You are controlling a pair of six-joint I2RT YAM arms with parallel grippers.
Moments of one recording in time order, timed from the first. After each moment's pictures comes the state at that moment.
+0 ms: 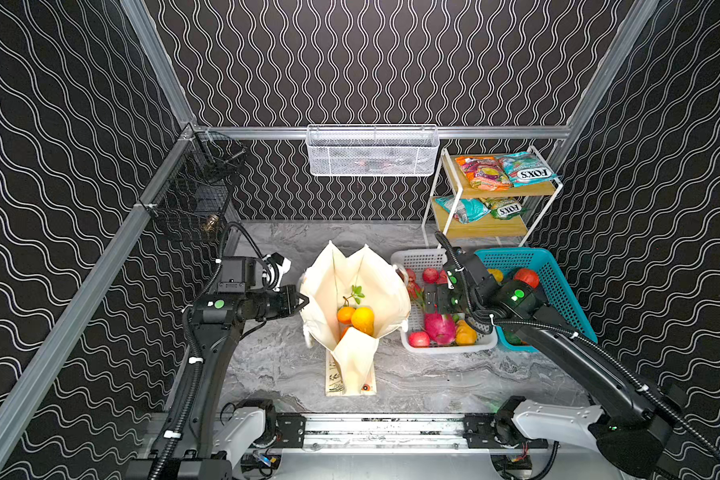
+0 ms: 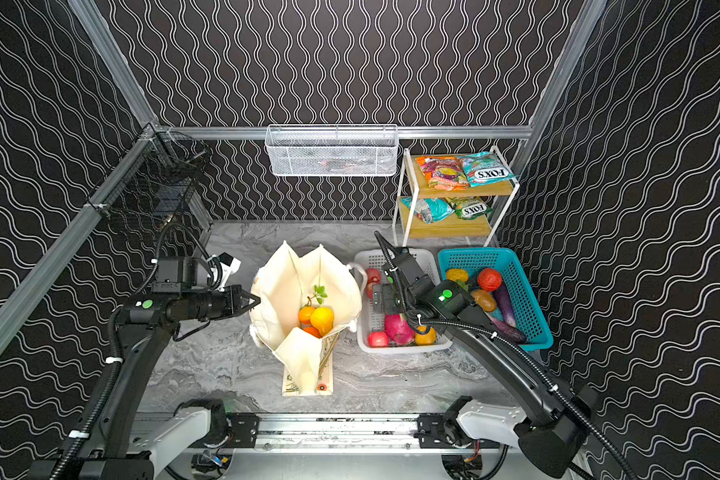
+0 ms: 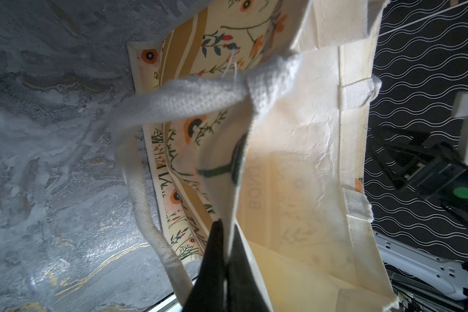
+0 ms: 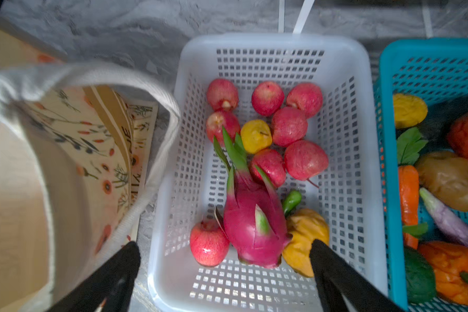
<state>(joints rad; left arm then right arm) -0.02 1.02 1.09 -1.01 0.64 -0.20 0.70 1.21 1.23 -0.96 0.25 0.47</state>
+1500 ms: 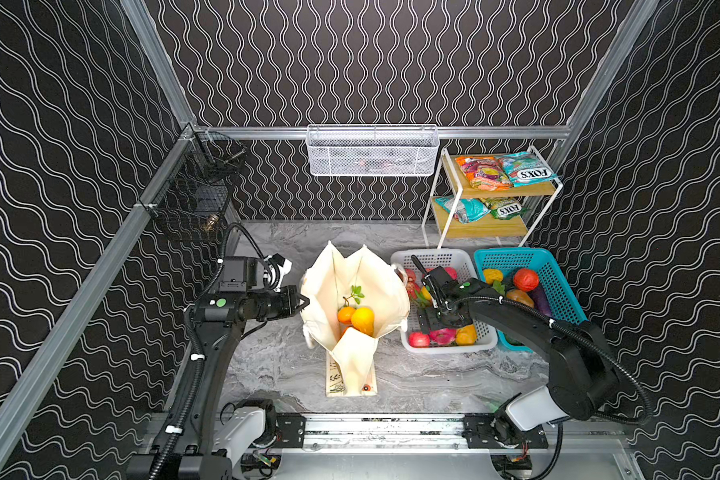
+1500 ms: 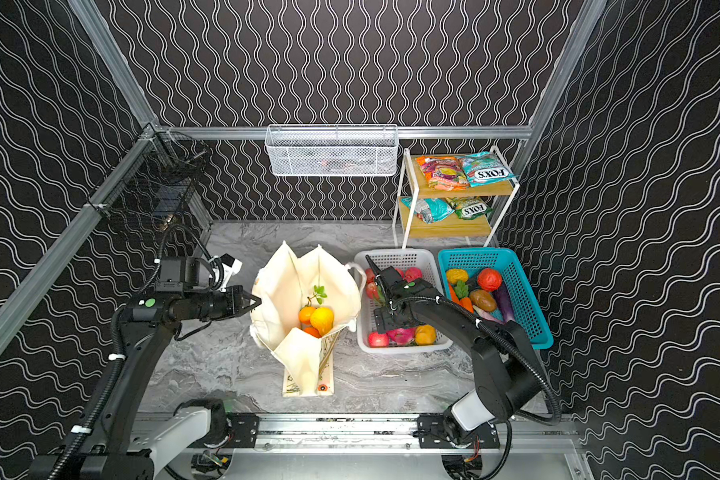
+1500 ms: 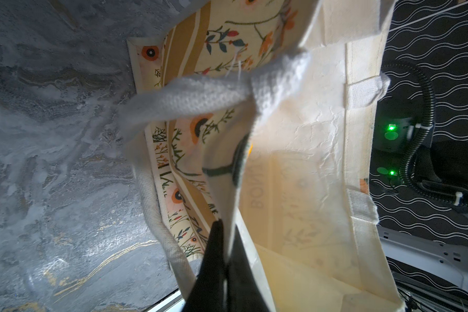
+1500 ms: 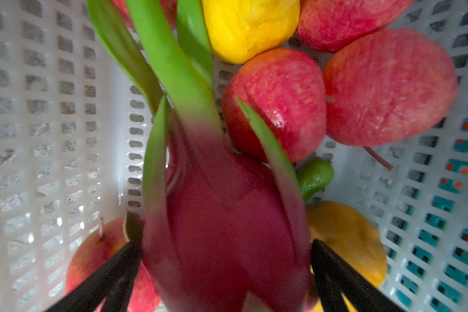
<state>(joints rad) -0.02 1.03 1.08 -1.00 0.64 -0.20 0.57 1.54 1.05 -0.86 0.16 0.34</state>
